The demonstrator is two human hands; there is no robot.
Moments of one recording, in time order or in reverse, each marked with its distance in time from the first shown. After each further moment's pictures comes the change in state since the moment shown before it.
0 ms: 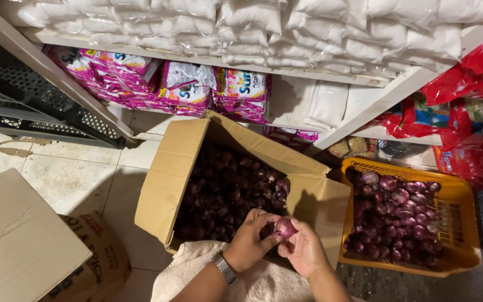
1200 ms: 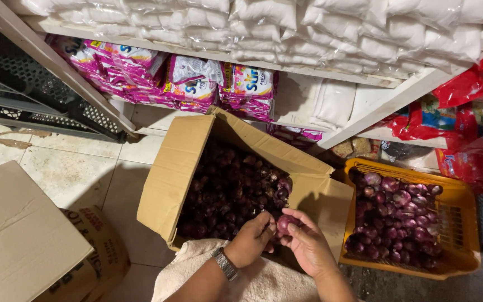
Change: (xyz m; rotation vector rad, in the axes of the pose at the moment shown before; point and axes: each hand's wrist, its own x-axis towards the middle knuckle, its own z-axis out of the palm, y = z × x) left_hand 0.004 -0.022 0.003 -0.348 -0.144 -0.340; right_hand -0.003 -0.010 0.005 -0.095 -0.098 -0.137
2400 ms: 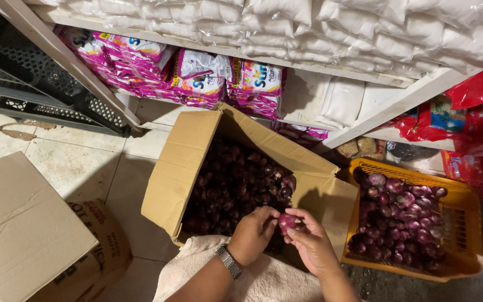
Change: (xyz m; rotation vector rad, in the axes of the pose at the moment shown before) left_hand -0.013 0.022 -0.002 0.447 0.309 0.324; right_hand -0.002 0.004 -0.004 -0.123 -0.030 -0.111
